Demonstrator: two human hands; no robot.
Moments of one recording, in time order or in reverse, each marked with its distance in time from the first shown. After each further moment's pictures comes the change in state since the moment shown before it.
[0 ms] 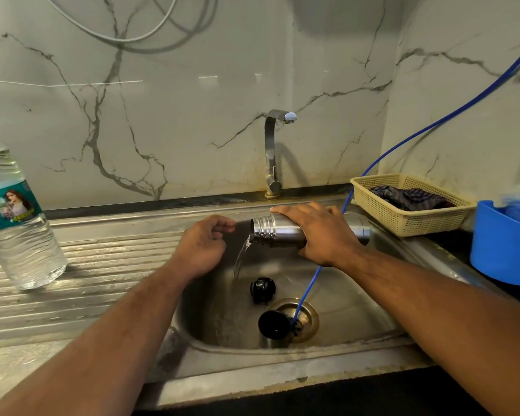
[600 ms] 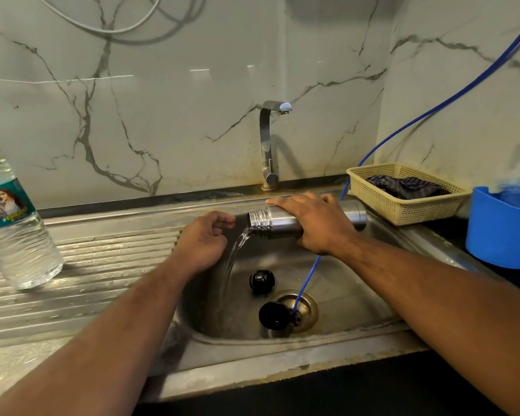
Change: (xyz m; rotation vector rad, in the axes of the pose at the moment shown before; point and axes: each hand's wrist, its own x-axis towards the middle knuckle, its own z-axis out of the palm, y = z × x) left_hand 0.003 -0.003 0.005 -0.015 -0.011 -0.006; right_hand 0.002 -0.003 -0.002 -0.061 -0.006 0.001
